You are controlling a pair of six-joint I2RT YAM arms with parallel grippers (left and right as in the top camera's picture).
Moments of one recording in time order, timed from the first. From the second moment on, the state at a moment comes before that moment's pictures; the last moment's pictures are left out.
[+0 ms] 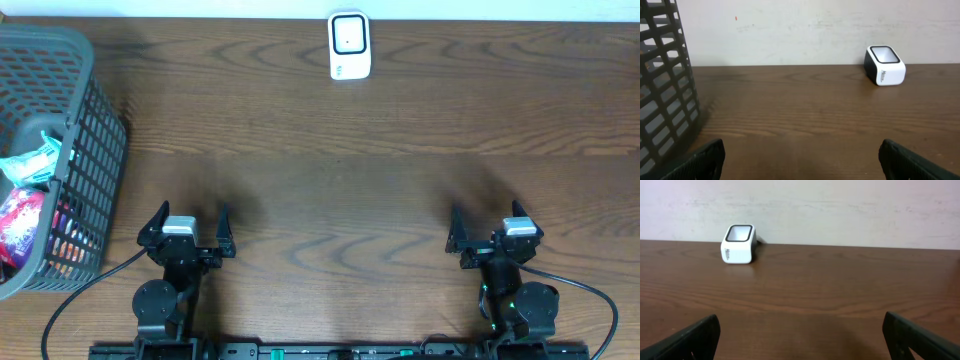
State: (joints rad) left arm 0.00 0.01 0.02 -0.11 0.07 -0.01; right arm 0.05 0.01 0.01 -0.07 -0.03 0.01
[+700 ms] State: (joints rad) left arm 0.00 0.01 0.01 0.09 0.67 -0.57; right arm 0.05 0.01 0.01 -0.07 -0.03 0.01
